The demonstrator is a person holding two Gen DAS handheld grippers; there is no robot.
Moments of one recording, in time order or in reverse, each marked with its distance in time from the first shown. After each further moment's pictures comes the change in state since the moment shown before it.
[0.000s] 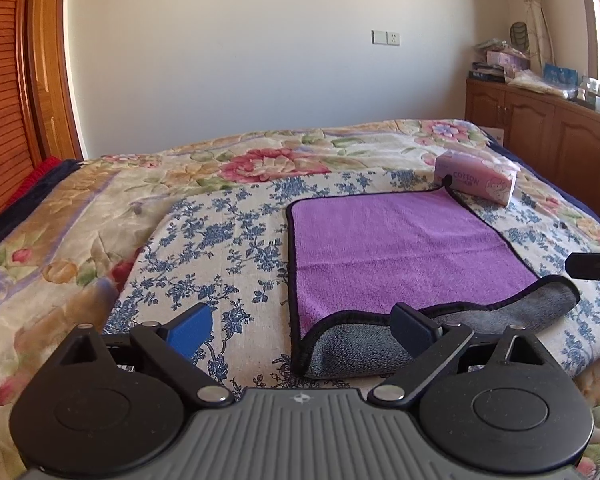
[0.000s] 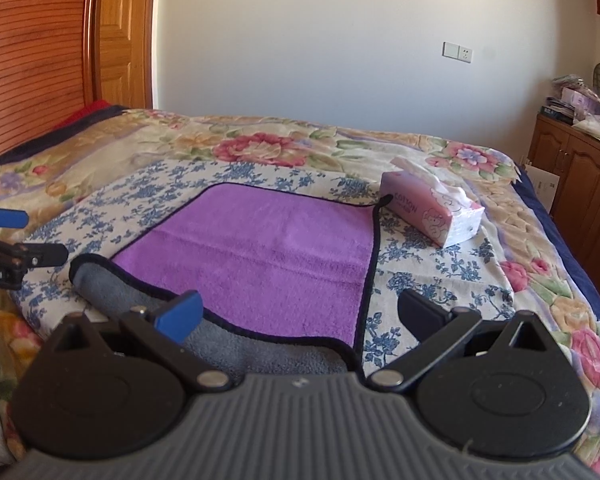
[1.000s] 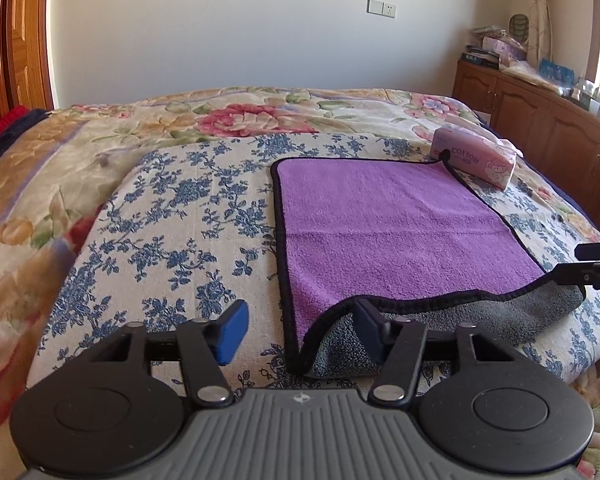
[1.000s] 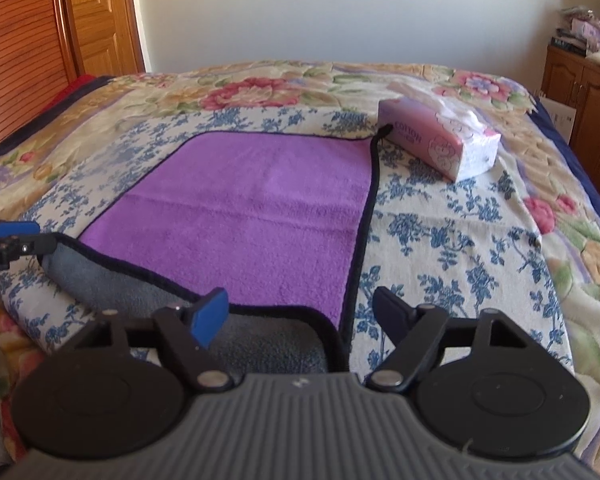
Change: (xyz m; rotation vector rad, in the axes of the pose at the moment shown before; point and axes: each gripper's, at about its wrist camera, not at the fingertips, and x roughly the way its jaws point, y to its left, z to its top) left arm 0.047 0.022 -0.002 -0.070 0.118 -0.110; right arm 0.045 -0.033 -0.009 0.092 0.189 0.065
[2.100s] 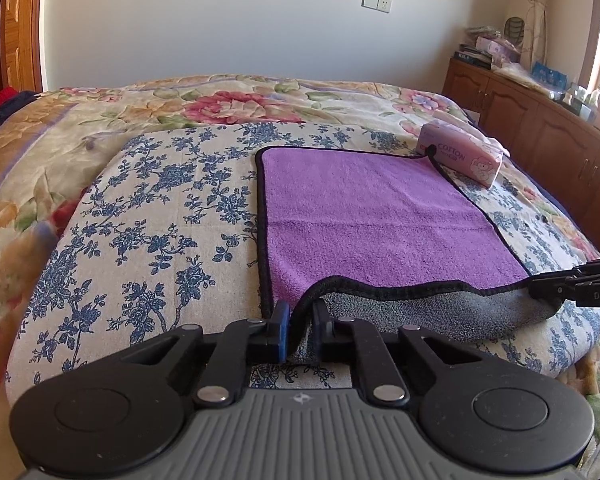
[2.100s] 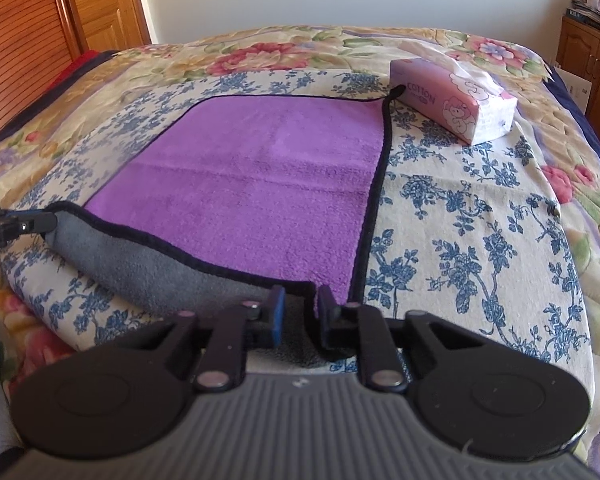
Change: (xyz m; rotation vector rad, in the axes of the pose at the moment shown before) left arm -0.001 -0.001 -0.001 -0.030 0.027 -0.058; right arm 0.009 -0.006 -0.002 0.012 0.092 0.046
